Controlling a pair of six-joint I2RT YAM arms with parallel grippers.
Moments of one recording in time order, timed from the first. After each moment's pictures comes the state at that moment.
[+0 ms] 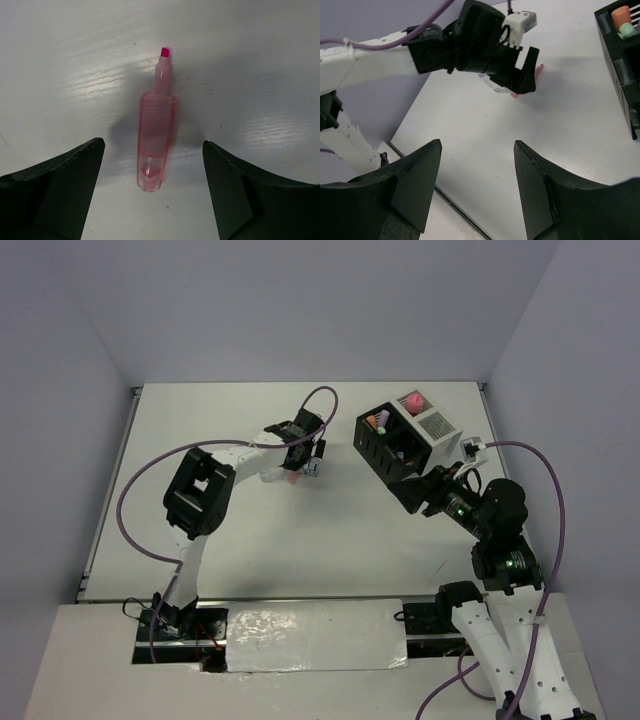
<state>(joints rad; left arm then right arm) -0.58 2.11 1.59 -0.51 -0.25 -0.29 0.13 0.51 0.72 -0.34 -0.52 0.55</state>
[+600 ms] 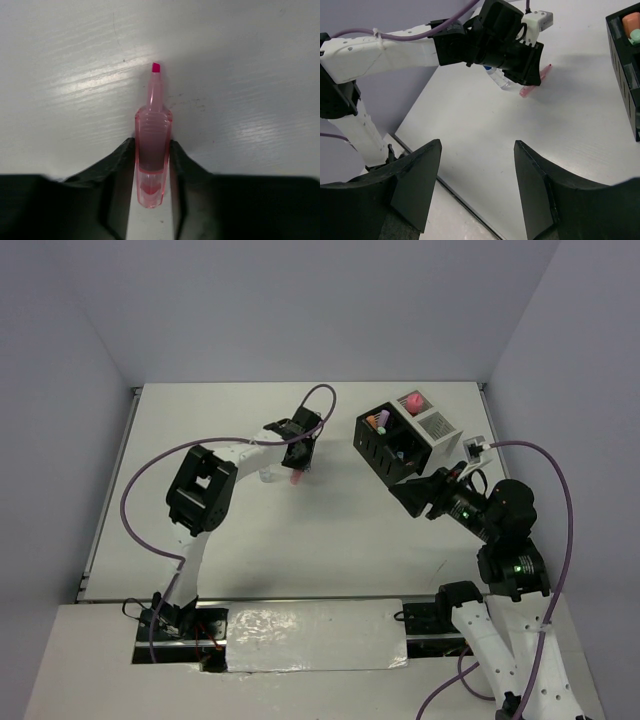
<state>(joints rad) -0.56 2.17 1.64 -0.51 -0.19 -0.28 0.13 0.50 0.80 -0.42 -0.56 0.52</state>
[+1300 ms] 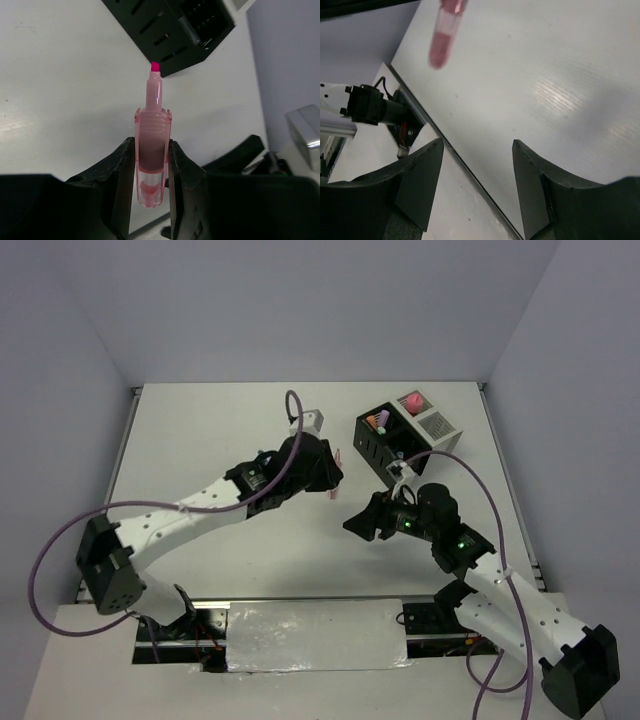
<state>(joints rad) -0.88 1.51 1.30 -0.39 -0.25 -0.76 0.52 0.71 0.47 -0.11 -0.45 0.56</state>
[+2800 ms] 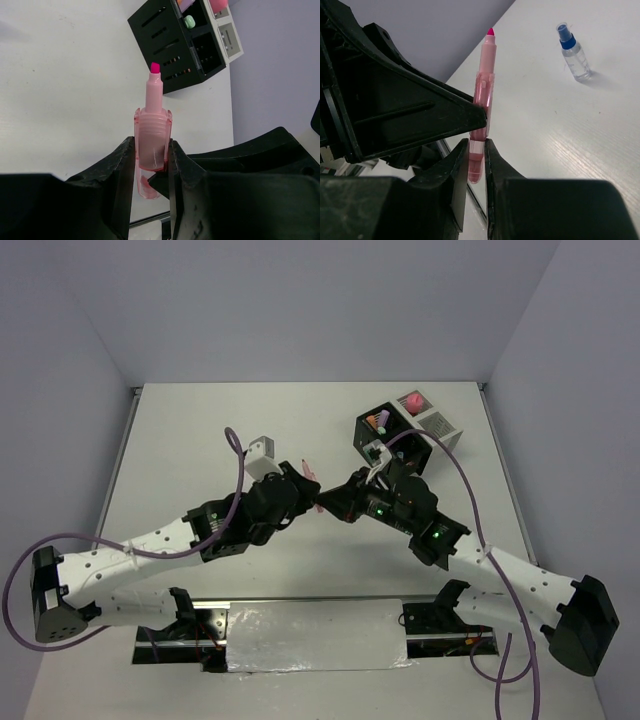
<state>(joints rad) -1.10 1.16 1.06 -0.40 -0.65 -1.15 0.81 0.93 0.59 0.29 -0.19 0.62</state>
